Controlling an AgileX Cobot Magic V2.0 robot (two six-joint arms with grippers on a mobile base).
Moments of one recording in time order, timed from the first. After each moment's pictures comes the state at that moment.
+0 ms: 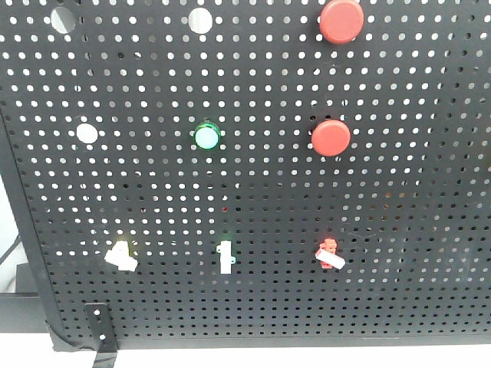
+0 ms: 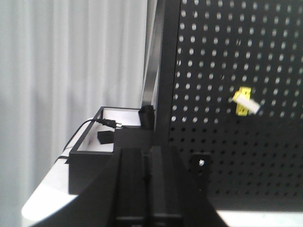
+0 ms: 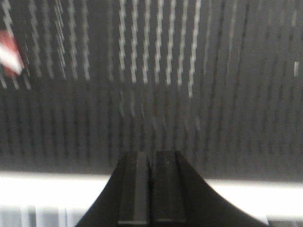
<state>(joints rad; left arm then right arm) -0.04 -0.01 0.01 -0.04 -0.11 -0.06 -0.01 -0.01 0.03 -0.17 -0.08 0.13</state>
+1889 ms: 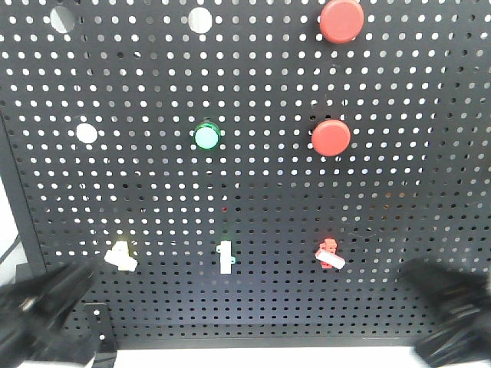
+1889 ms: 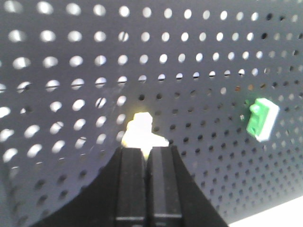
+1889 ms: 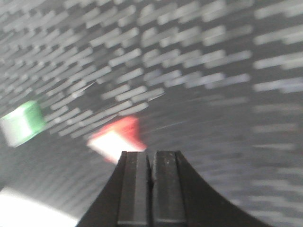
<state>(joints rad) -0.38 1.11 -0.53 0.01 -0.46 -0.08 0.17 1.02 -0.51 -0.80 -0.47 0.74</state>
